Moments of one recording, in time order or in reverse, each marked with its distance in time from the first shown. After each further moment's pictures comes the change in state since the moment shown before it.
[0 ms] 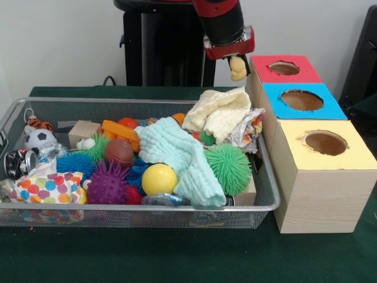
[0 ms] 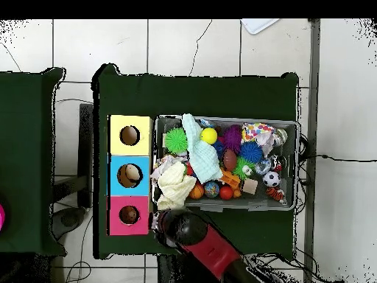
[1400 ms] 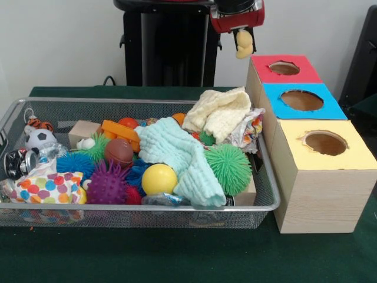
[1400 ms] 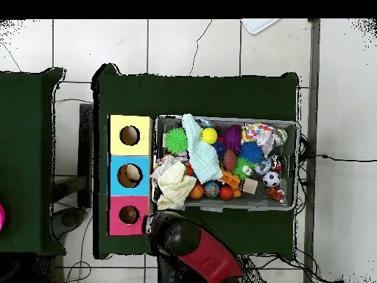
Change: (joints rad) arm 0.140 -0.198 -0.124 -0.012 0.004 0.151 0.017
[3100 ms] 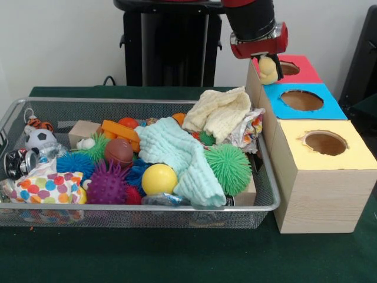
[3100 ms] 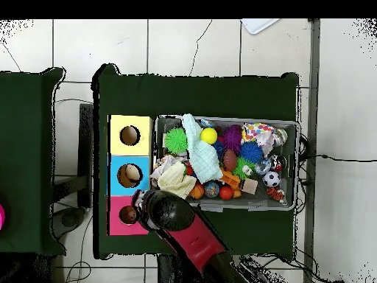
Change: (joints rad) arm -0.107 0.103 0.285 0.030 0.317 -0.196 0.053
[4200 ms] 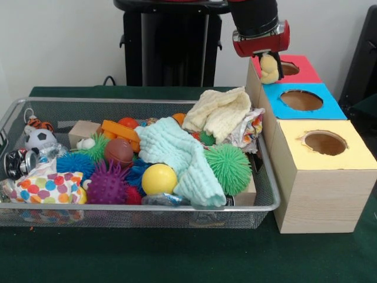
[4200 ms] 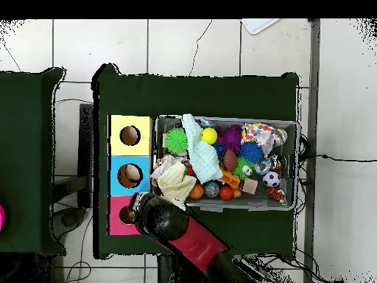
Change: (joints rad) arm -0.063 0.001 0.080 0.032 -0.186 -0.134 0.133
